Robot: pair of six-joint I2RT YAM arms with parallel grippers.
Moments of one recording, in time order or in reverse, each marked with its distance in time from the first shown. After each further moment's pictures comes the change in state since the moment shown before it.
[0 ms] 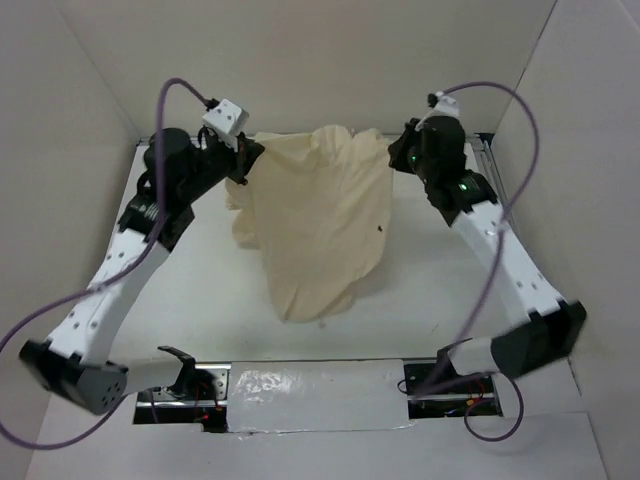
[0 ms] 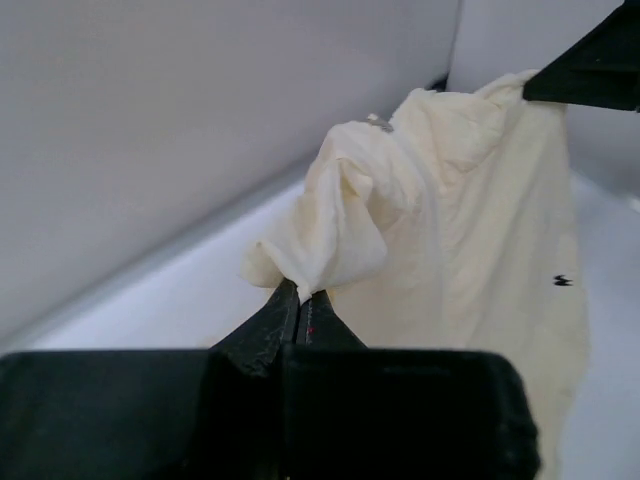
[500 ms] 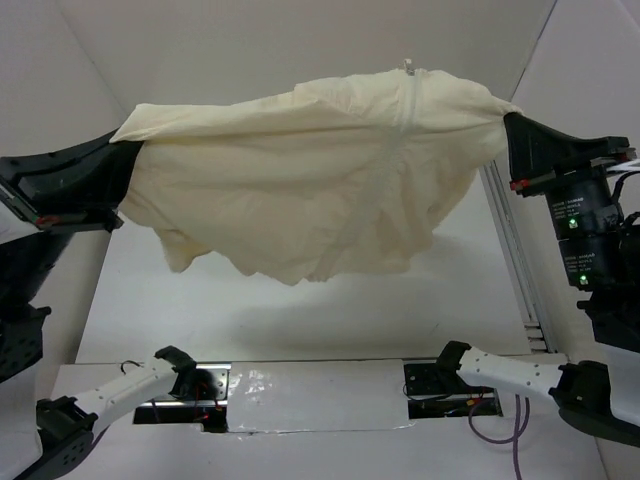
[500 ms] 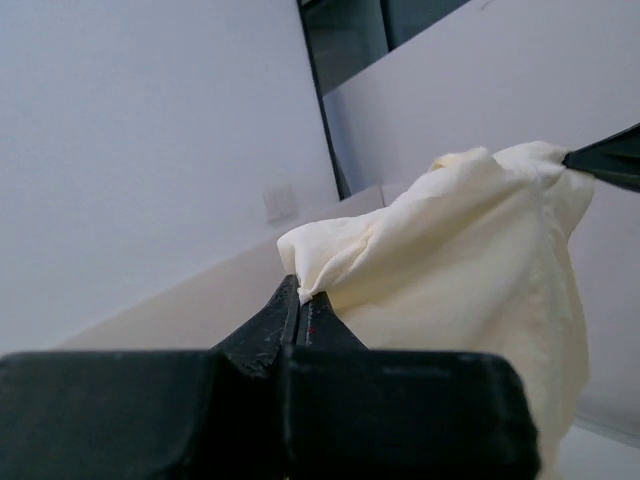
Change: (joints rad) left arm -0.172 -0.380 0.428 -0.090 -0.034 0.022; right arm 0.515 -0.517 0.384 -0.006 0.478 -0.247
